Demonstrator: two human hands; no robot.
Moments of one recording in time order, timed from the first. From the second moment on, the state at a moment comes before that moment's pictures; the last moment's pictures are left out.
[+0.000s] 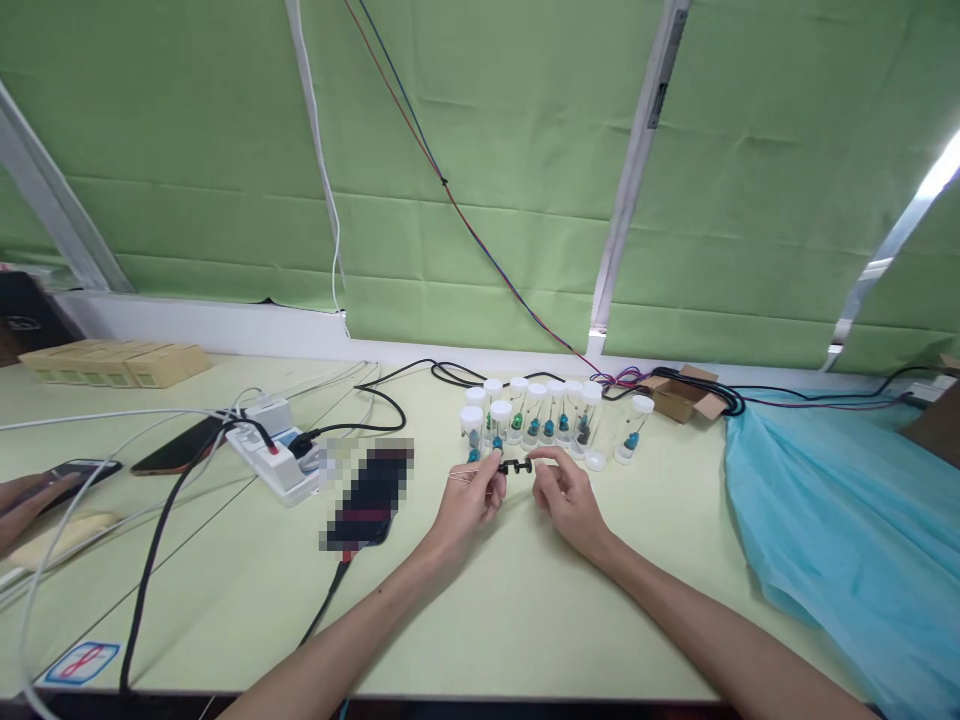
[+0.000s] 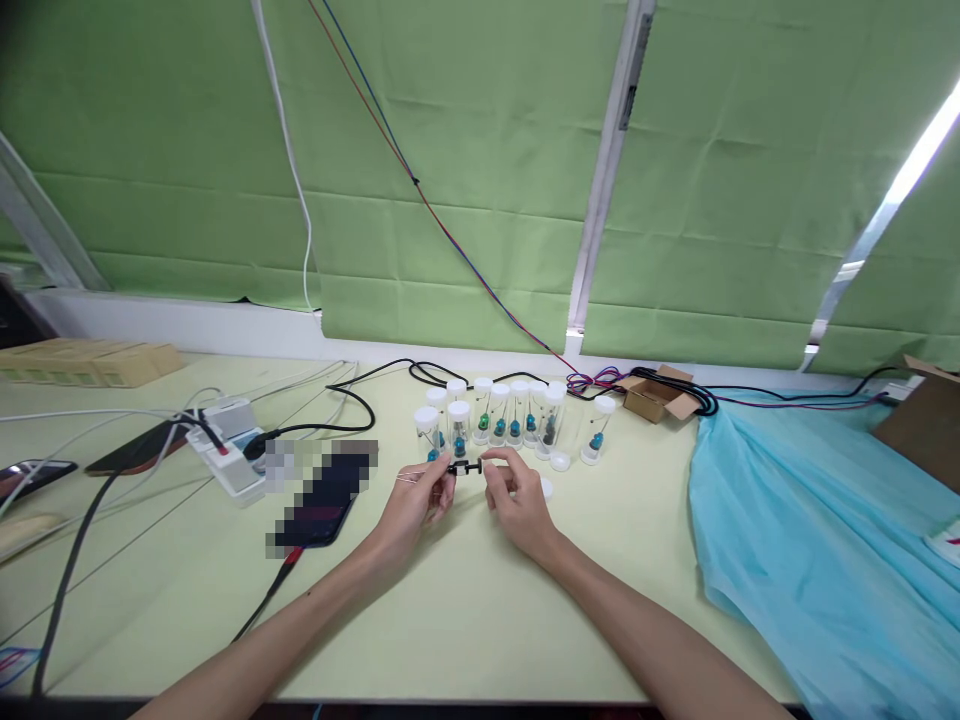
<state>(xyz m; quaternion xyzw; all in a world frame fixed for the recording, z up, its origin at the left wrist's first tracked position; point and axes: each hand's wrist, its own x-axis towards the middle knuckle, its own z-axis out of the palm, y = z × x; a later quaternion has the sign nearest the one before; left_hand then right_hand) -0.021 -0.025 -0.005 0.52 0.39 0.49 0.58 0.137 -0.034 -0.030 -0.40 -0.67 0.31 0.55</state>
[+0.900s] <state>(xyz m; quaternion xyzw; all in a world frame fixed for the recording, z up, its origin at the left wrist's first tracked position) -0.021 -0.027 -0.007 0.57 0.38 0.45 0.57 0.136 -0.029 -0.037 -0.42 -0.64 0.34 0.54</state>
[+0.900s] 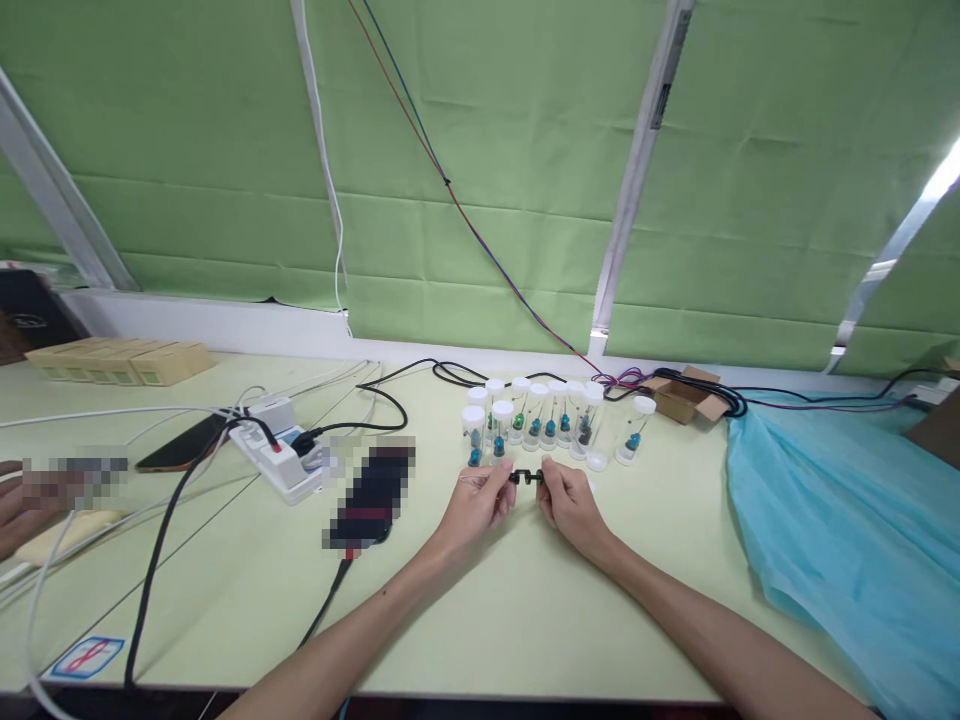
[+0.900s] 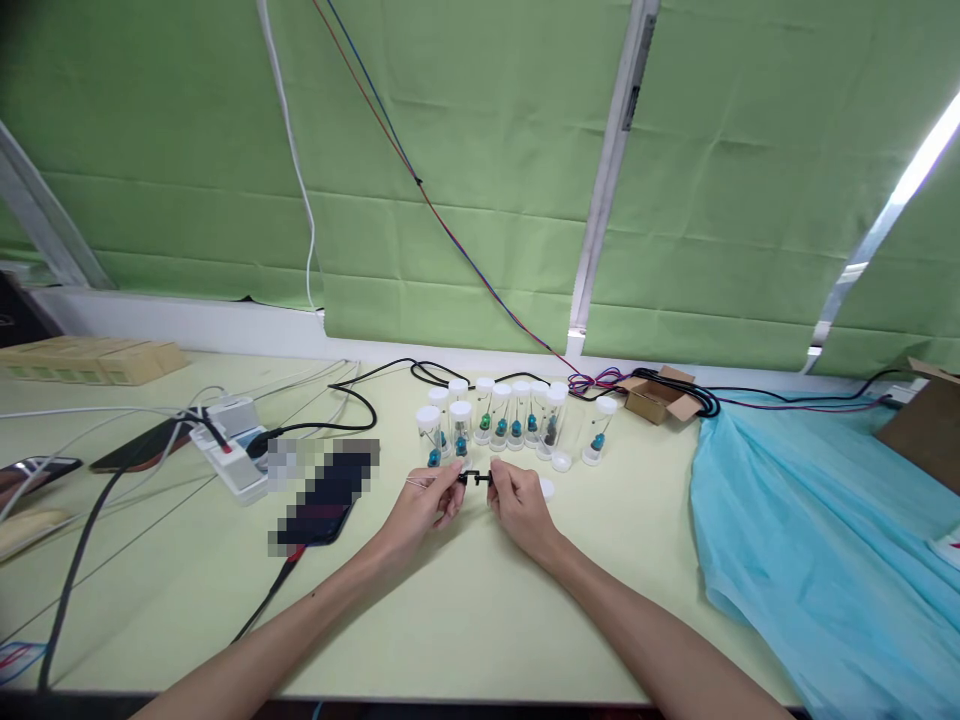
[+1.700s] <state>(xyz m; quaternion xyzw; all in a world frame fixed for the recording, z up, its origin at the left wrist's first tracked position) -0.022 -0.024 -0.009 0.56 0.38 0.46 0.58 0.137 -0.030 -0.035 -0.39 -0.66 0.34 0.55</state>
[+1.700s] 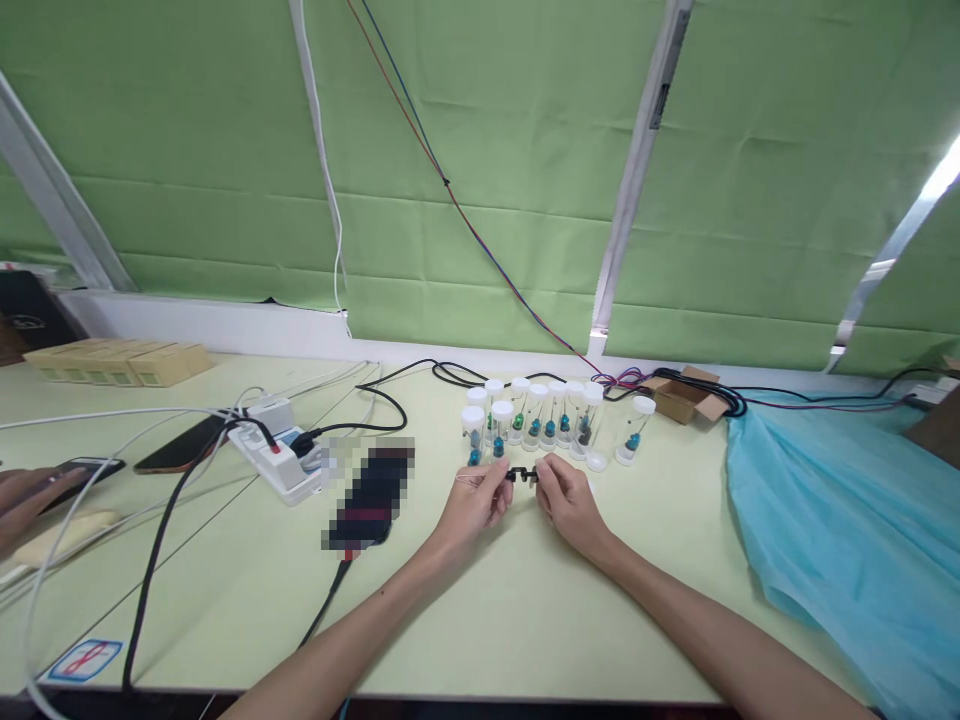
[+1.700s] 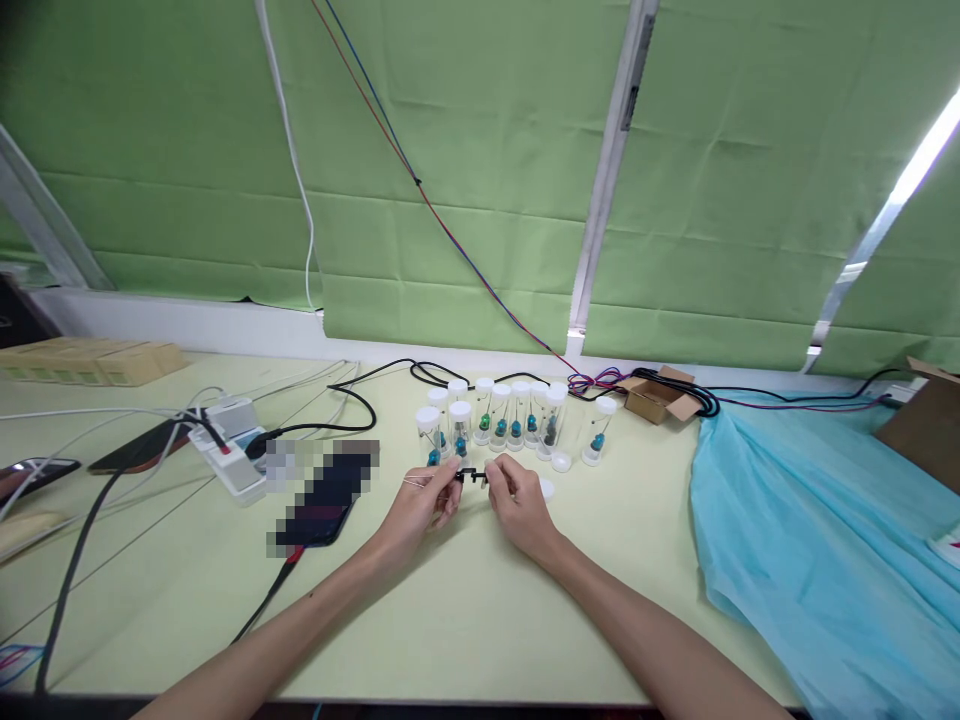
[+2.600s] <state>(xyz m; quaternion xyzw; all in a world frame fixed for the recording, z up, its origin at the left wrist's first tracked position) -0.022 -0.023 -0.008 0.52 0.38 0.48 0.60 0.135 -0.033 -0.032 -0.38 -0.67 0.34 0.54</state>
